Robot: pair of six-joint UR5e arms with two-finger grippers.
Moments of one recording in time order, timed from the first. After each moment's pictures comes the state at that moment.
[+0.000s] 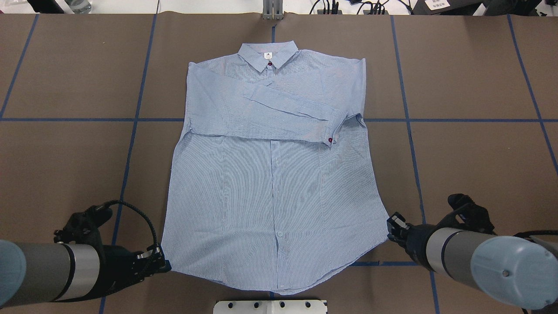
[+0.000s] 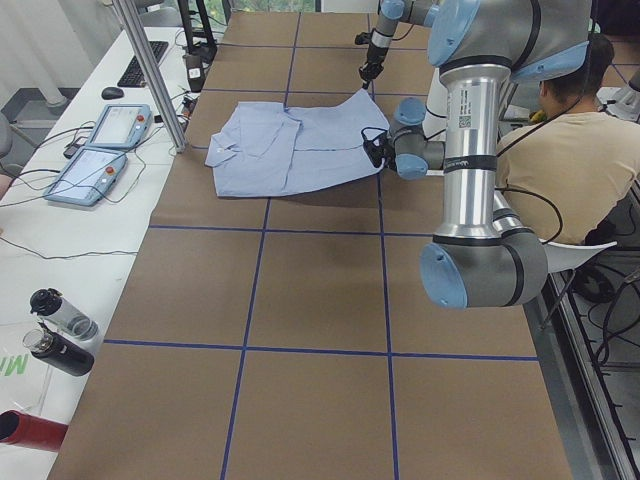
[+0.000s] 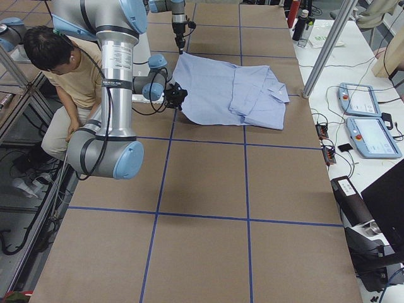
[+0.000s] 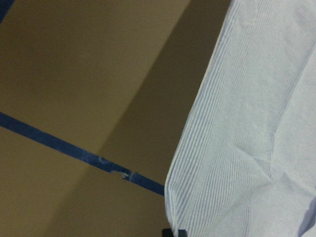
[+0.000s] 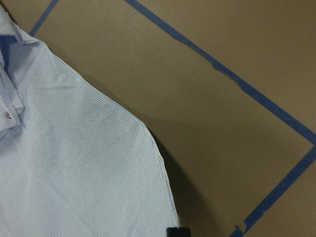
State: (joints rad) left arm -0.23 -1.54 -2.31 -2.04 -1.70 -1.99; right arm 0.23 -1.63 2.35 -1.39 1.50 2.30
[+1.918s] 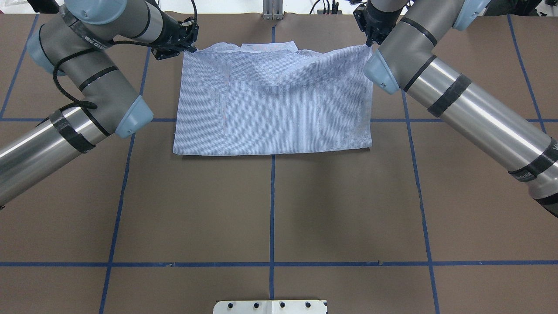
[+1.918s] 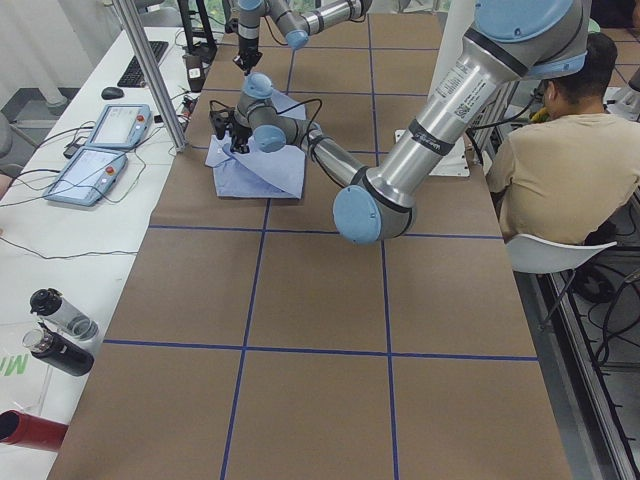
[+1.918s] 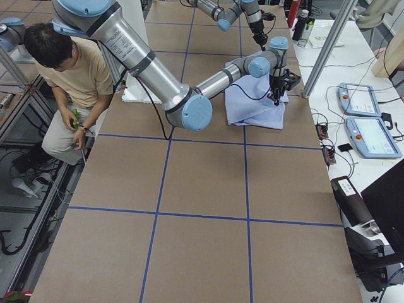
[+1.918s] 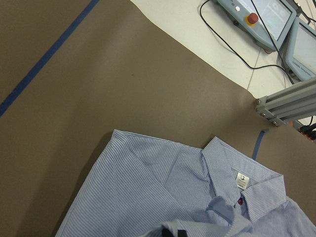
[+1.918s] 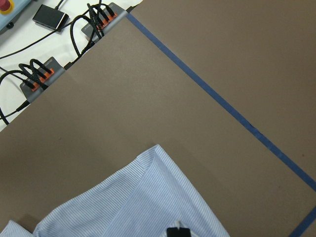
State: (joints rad) left arm -0.90 -2.29 -1.35 -2.15 -1.89 -1.60; right arm 0.97 -0.71 1.21 -1.49 1.95 1.58
